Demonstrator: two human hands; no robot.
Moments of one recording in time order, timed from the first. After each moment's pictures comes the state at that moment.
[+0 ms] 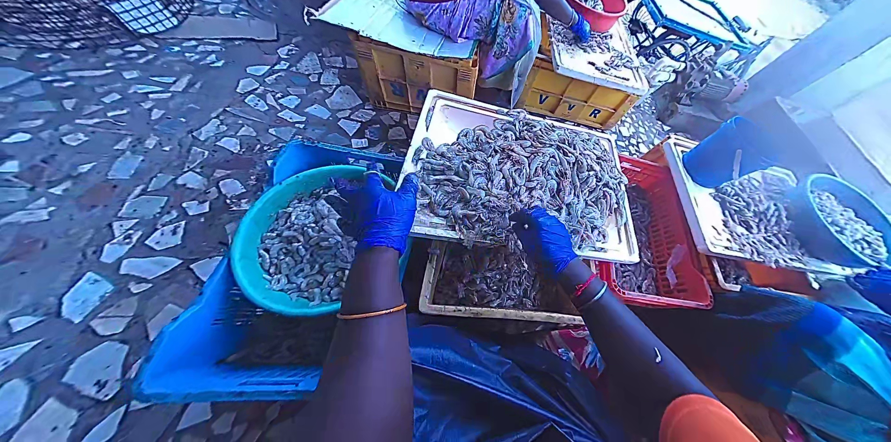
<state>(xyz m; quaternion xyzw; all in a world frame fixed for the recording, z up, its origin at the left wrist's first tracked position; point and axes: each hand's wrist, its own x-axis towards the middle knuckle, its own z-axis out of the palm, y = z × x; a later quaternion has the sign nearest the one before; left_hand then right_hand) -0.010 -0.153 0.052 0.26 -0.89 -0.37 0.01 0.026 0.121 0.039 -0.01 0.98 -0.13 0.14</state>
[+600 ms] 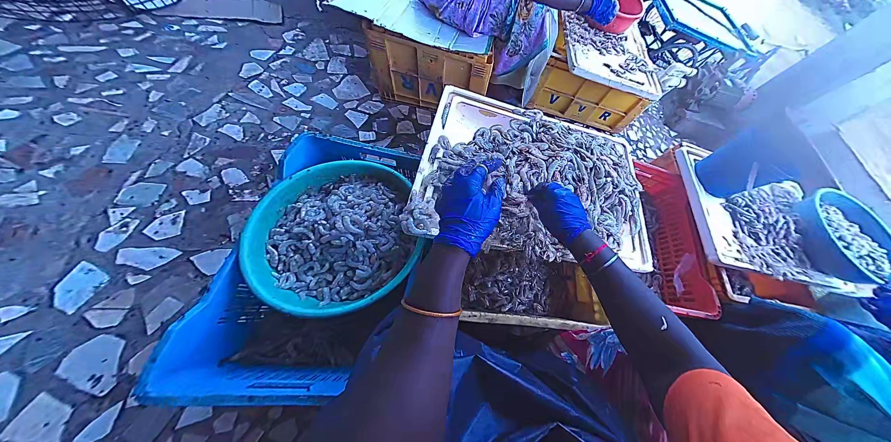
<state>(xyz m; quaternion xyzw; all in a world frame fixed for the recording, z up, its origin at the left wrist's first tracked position) -0.024 -0.098 0.055 -0.02 -0.88 -0.48 -0.01 -0.037 0.108 0.044 0.01 0.99 -0.10 0.09</state>
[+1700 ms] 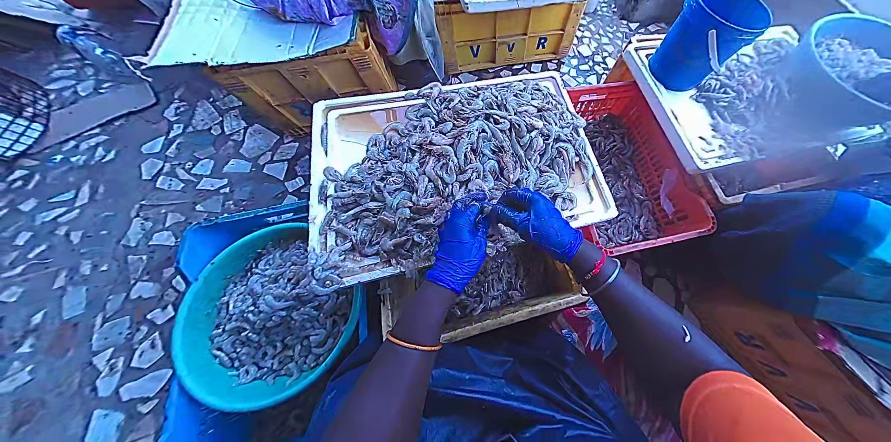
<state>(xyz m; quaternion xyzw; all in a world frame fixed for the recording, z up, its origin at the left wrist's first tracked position) -0.004 0.058 -0.002 -0.19 -0.84 -0.49 -0.11 0.030 0.234 0.039 0.06 0.86 -0.51 0.06</state>
